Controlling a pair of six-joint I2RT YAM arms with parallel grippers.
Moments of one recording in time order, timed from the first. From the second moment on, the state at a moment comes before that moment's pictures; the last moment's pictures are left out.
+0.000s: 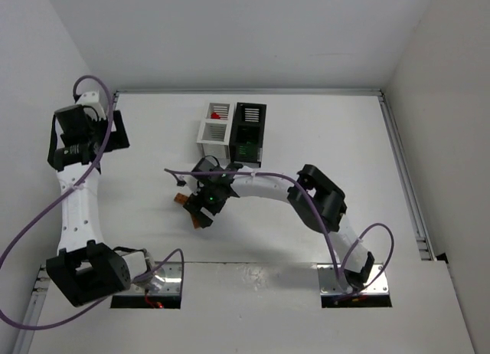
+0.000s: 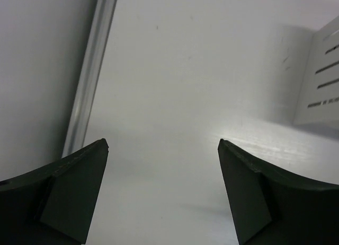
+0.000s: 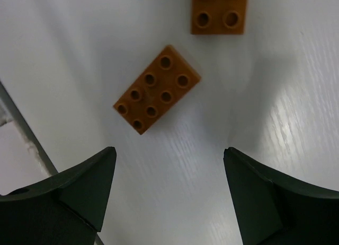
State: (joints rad) left arm 0.34 1.18 1.21 -0.54 0.10 0.07; right arm 1.03 2.17 1.57 -0.50 -0.28 -0.01
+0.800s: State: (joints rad) left arm 0.54 1.19 1.10 -0.58 0.30 0.04; right arm 1.12 2.34 1.82 -0.59 0.00 0.20
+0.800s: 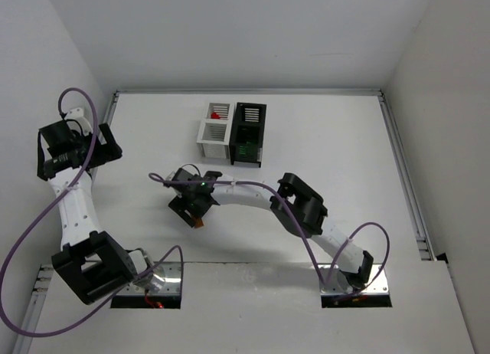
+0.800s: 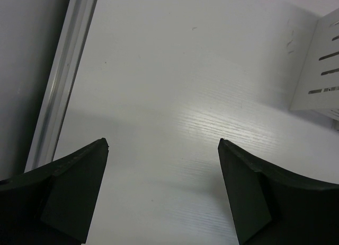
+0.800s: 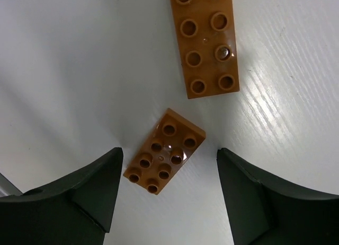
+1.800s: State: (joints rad) left arm 0.31 1.07 0.84 -0.62 0.69 0.49; right arm 0.87 2.08 2.18 -0.59 0.15 -0.17
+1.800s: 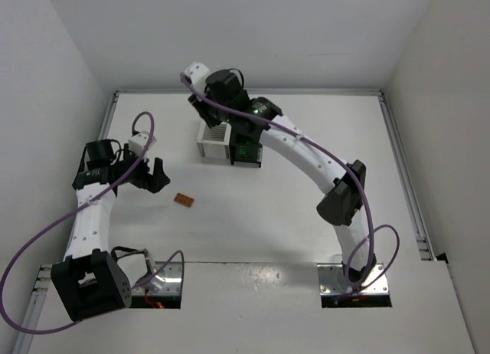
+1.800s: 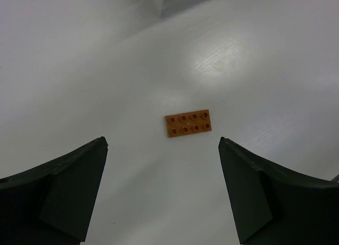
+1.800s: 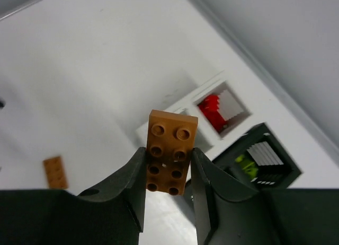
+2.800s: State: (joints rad) left arm 0.09 1.10 0.76 -0.70 0.54 0.81; right arm 0.68 2.36 2.27 -0.62 -0.22 -0.16
